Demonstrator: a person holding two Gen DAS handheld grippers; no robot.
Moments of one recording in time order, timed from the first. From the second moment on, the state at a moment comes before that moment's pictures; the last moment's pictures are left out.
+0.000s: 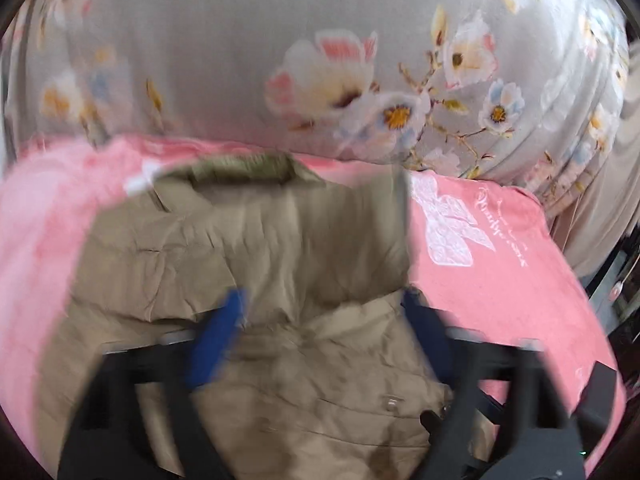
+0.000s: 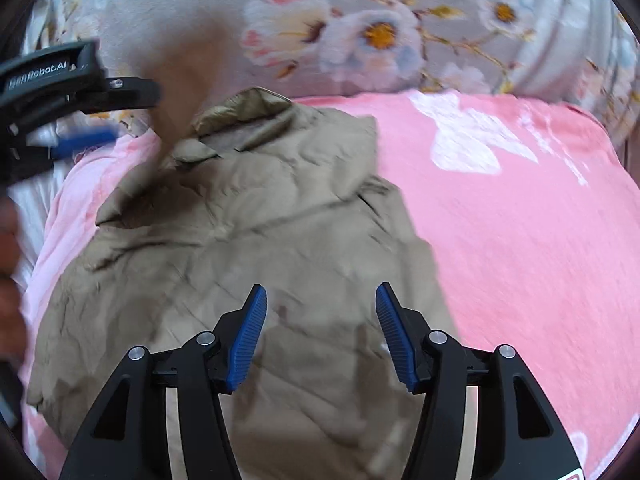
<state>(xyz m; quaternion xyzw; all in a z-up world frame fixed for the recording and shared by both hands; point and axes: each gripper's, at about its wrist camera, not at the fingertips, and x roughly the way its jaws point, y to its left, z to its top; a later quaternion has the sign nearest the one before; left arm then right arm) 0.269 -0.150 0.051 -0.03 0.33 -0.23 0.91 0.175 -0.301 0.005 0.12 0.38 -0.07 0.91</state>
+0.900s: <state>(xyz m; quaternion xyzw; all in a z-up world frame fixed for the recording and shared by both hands) 0.406 0.074 -0.058 -0.29 0.45 -0.06 0.85 0.295 -0.293 -0.017 0.17 0.42 -0.04 0.89</state>
